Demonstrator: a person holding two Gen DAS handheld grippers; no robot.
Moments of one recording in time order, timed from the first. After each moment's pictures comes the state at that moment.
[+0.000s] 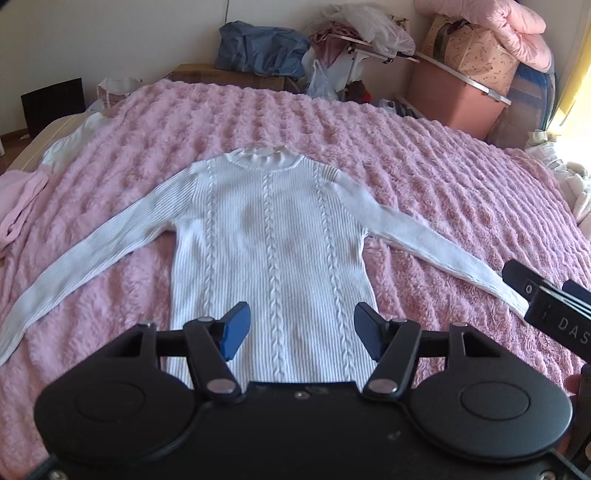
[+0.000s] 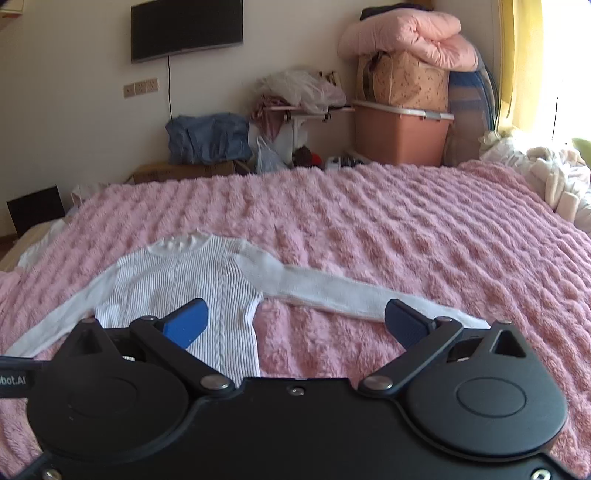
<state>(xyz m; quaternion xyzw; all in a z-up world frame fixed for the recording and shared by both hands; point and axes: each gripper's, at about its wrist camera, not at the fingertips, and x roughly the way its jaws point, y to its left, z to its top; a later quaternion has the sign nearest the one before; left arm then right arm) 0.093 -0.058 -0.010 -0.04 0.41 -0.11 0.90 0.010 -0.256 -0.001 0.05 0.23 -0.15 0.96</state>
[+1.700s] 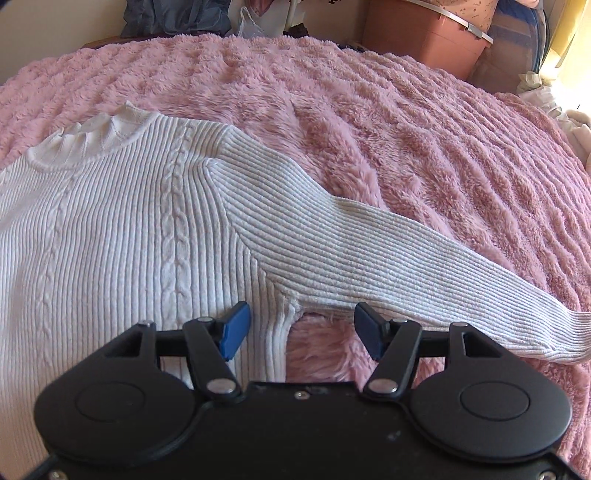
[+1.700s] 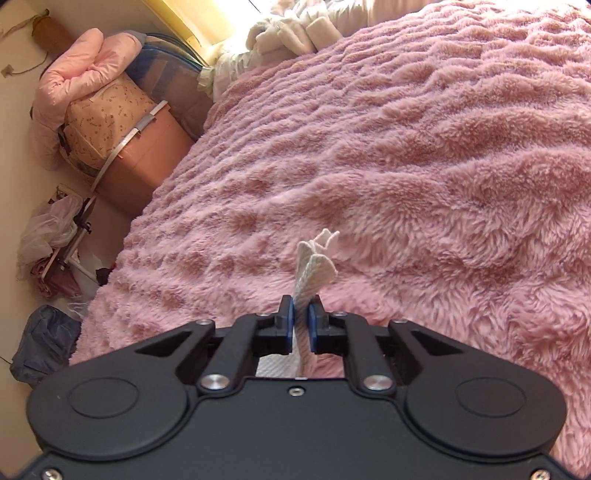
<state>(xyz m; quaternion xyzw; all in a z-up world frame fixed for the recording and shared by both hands) 0.366 -0.253 -0.208 -0.02 0.46 -0.19 0.87 0.059 -0.530 -0.138 0.43 0.10 -0.41 0.80</state>
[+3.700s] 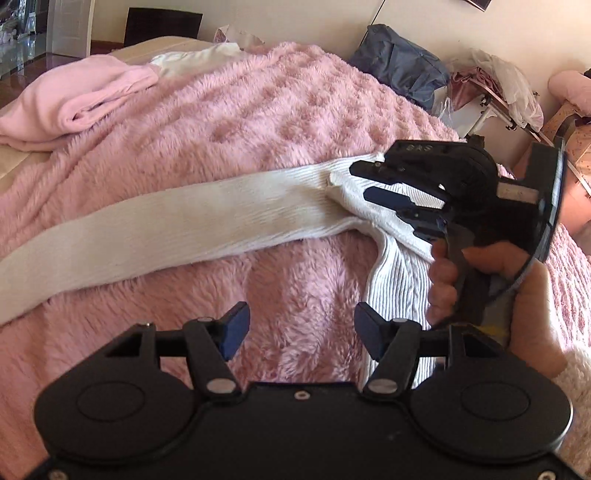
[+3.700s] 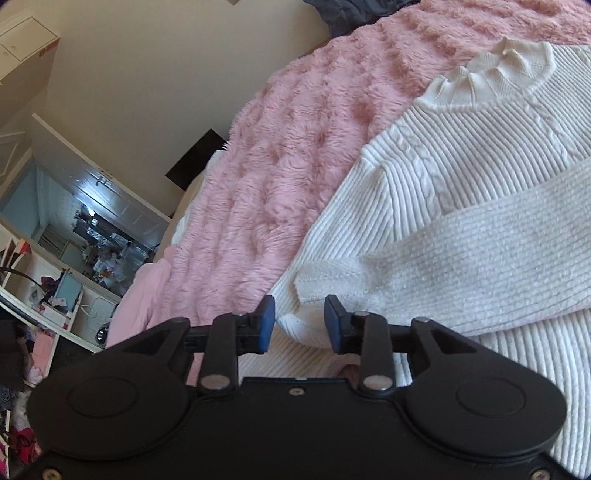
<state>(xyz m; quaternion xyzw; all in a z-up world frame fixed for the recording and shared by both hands) 0.175 0.141 -0.144 -0.19 0.40 0.03 0.89 0.335 -0.071 -0.180 0.28 0.37 0.19 0.86</state>
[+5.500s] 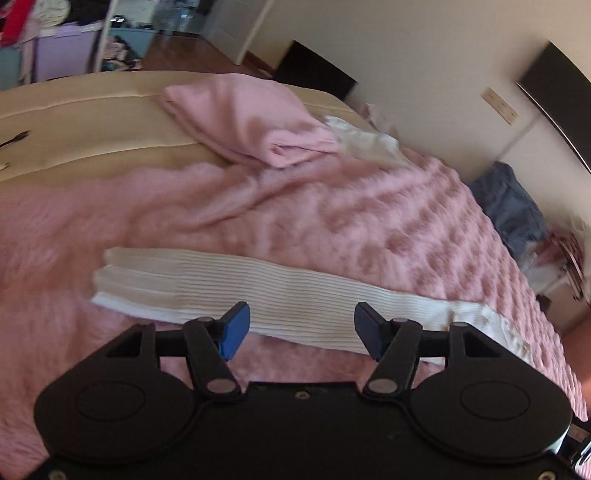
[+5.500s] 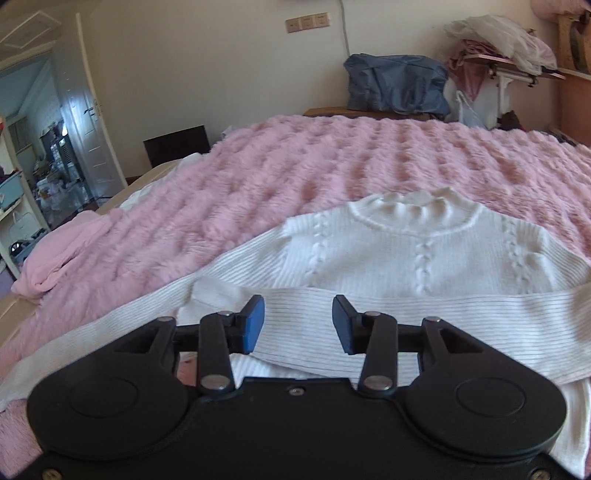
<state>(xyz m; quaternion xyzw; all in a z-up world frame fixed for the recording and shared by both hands) 0.093 0.264 -0.146 -0.36 0.29 0.26 0.85 0.299 -0.084 -0.156 0.02 0.31 0.14 0.94</state>
